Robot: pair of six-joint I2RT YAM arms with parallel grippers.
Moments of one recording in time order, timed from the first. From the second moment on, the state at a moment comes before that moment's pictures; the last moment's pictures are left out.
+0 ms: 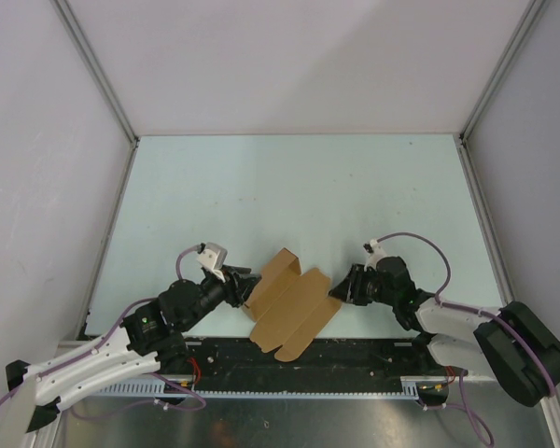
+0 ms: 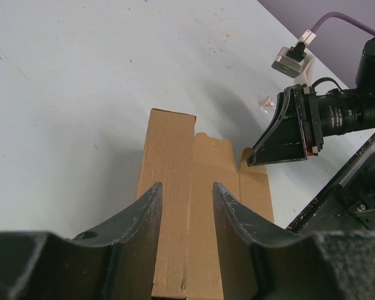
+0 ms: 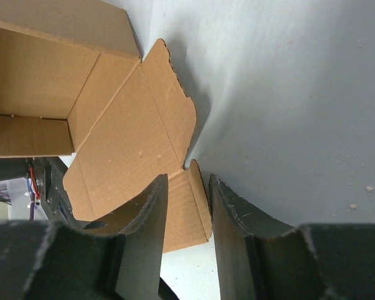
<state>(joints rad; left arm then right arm) -1.05 0.37 0.31 -0.12 -0.31 -0.40 0.59 1.12 0.13 0.43 -0.33 0.76</state>
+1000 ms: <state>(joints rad) -1.05 0.37 0.31 -0.12 -0.31 -0.40 0.57 1.09 0.08 0.41 -0.39 0.76</state>
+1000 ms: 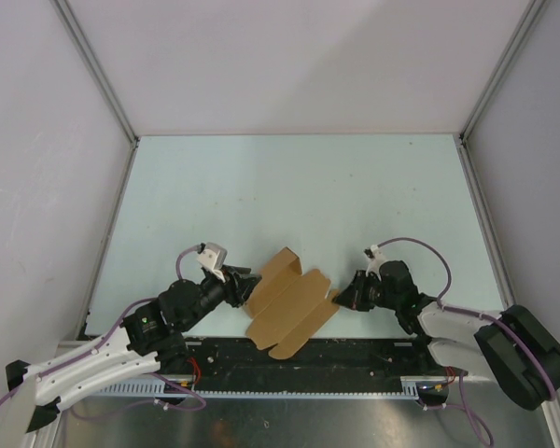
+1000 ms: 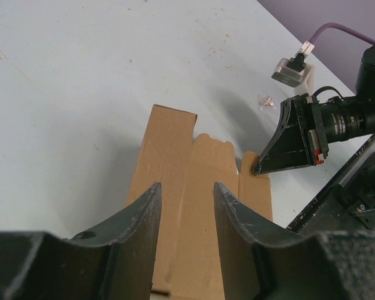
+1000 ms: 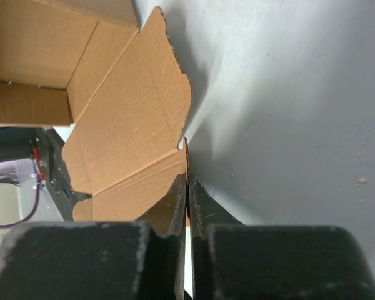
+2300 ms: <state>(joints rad) -1.25 0.38 0.04 0.08 -0.51 -0.91 1.08 0.58 0.05 -0.10 0.57 1.18</state>
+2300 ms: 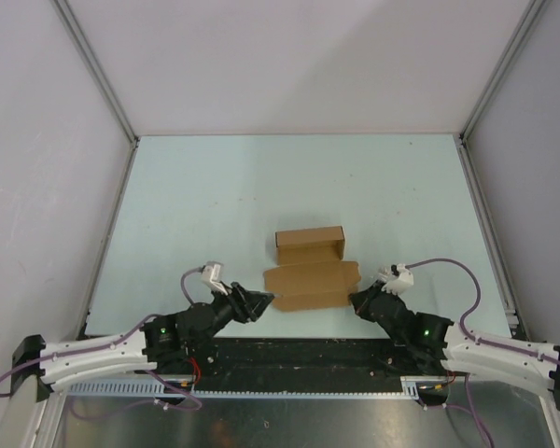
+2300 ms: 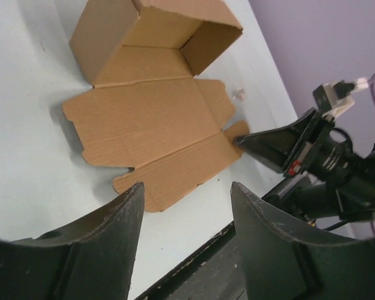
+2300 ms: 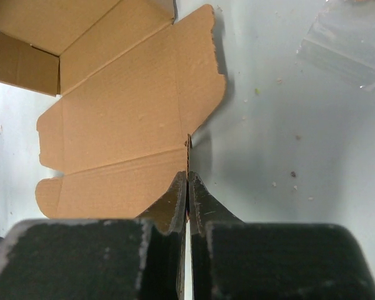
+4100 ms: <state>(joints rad) -1.01 0.91 0.04 0.48 -0.48 -0.89 0.44 0.68 0.12 0.02 0.08 0.89</state>
